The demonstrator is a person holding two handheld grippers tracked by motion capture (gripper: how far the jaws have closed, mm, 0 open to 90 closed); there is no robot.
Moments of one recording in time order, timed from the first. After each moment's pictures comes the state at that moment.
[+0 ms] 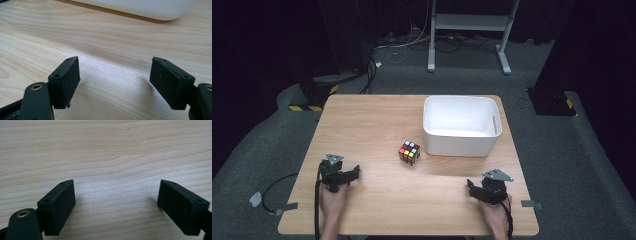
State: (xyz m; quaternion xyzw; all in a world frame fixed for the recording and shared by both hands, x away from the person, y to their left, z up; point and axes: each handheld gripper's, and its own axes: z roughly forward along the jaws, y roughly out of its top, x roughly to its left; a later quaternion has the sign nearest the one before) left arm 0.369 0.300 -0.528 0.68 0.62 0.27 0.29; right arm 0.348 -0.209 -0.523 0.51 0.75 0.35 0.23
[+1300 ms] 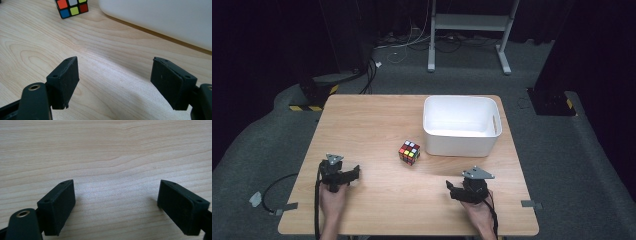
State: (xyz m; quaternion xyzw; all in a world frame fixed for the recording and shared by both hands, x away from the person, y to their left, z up) left arm 0.369 0.300 -0.528 0.68 0.62 0.27 0.30; right arm 0.344 -0.154 -0.503 0.44 0.79 0.39 0.18
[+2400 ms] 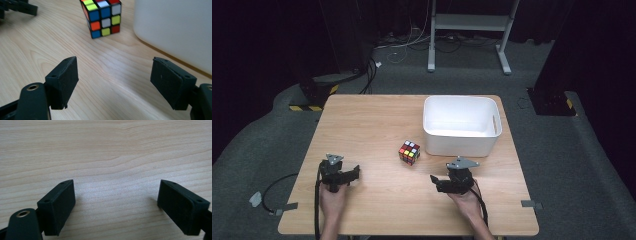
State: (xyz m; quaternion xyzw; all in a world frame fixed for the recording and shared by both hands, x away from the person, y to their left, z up) left arm 0.368 0.299 -0.528 0.68 0.62 0.27 0.29; right arm 0.369 -0.113 -0.489 0.38 0.81 0.43 0.13
